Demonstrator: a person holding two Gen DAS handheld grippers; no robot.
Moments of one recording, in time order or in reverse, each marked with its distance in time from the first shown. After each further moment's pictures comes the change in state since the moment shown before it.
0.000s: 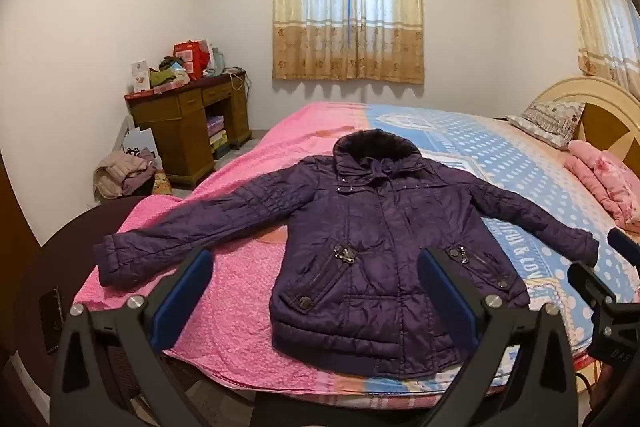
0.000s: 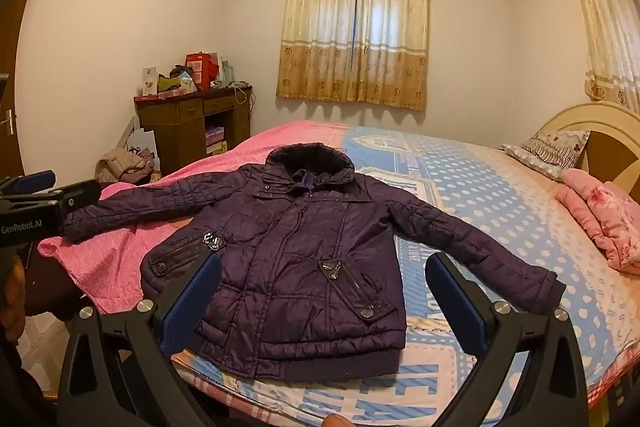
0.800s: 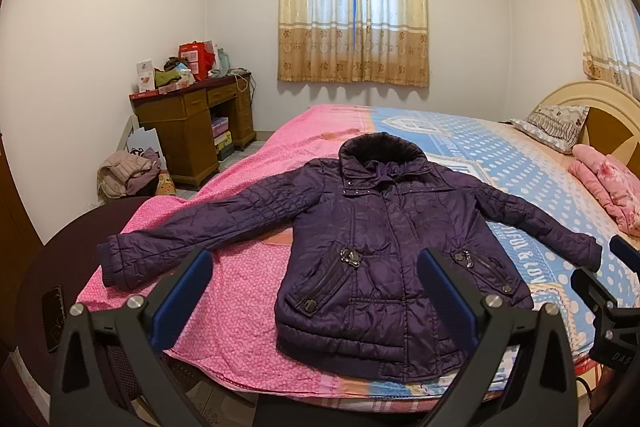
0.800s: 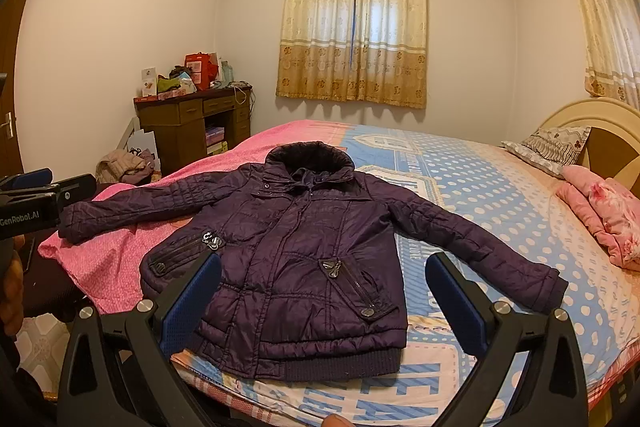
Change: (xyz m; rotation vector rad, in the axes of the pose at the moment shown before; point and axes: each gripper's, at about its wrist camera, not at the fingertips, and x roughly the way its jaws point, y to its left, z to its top) left arm 0.003 0.008 0.002 -0.023 0.005 0.003; right arm 0.005 -0.003 -0.005 0.017 0.021 0.014
